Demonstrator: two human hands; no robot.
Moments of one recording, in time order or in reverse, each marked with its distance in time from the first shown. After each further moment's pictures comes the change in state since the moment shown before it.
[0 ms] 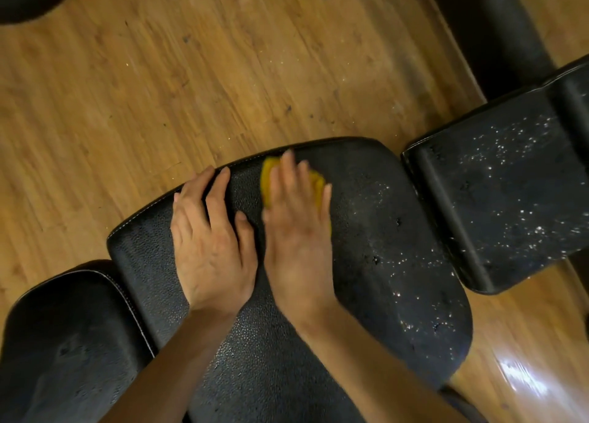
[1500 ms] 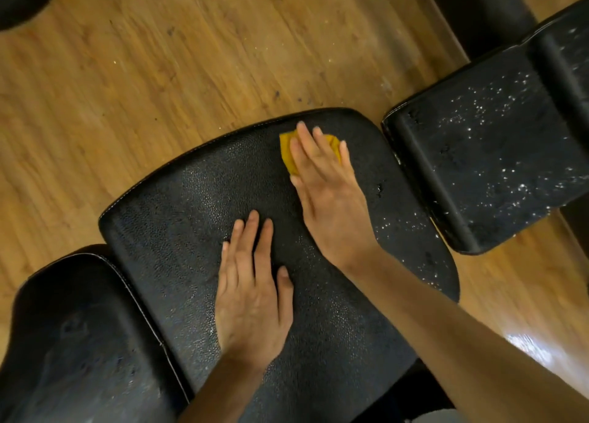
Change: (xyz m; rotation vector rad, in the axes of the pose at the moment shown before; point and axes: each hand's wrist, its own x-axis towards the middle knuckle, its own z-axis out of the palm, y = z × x) left_hand -0.094 0.032 -0.004 0.034 -0.340 0.086; right_hand 0.000 0.067 -0.027 -0.069 -0.032 -0.120
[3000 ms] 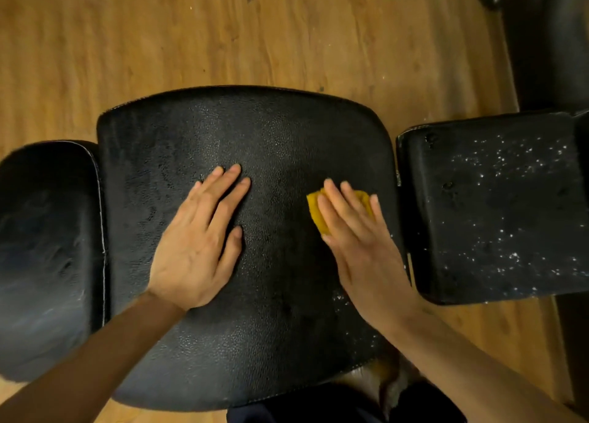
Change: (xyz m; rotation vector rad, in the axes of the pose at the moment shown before) left_hand 0.000 0.004 -0.003 -0.004 0.084 0.053; right_hand -0.060 0.090 -0.038 -0.012 -0.278 -0.420
